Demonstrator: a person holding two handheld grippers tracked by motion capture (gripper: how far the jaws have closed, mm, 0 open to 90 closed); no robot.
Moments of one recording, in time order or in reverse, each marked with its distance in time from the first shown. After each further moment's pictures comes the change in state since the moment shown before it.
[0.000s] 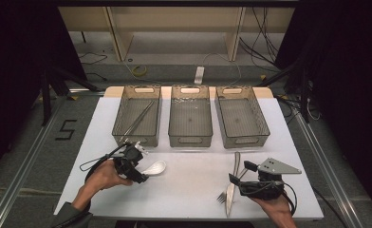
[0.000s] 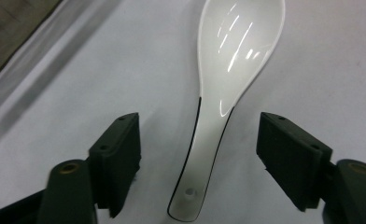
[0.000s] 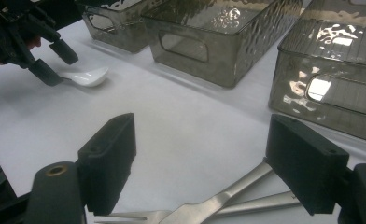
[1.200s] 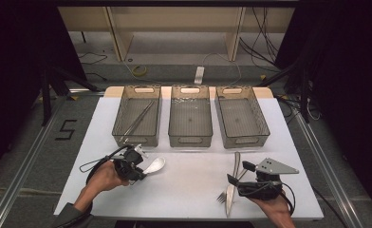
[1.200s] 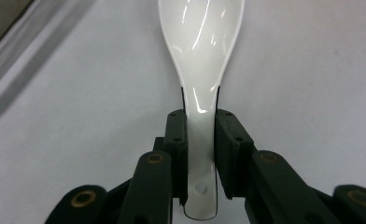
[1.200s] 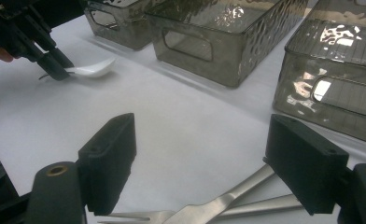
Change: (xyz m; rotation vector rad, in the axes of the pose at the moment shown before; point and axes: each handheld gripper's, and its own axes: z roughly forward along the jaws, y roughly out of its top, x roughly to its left) left arm -0.002 -0.003 -0.003 -0.031 -0.052 0.023; right arm 0.004 0.002 0.002 0.013 0.001 -0.018
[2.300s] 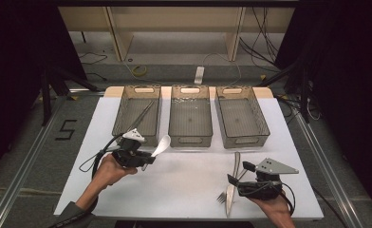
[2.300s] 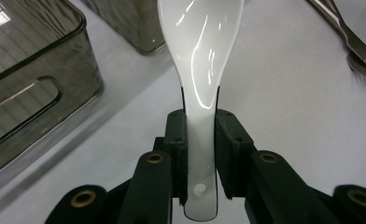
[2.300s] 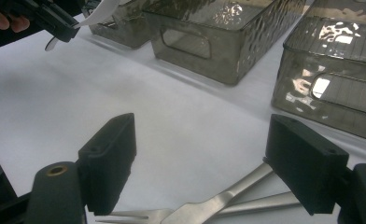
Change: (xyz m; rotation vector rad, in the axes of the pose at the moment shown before) left arm 0.001 0.021 -0.030 -0.336 -0.058 -0.119; right arm -0.001 -0.001 0.001 0.005 -0.004 0.007
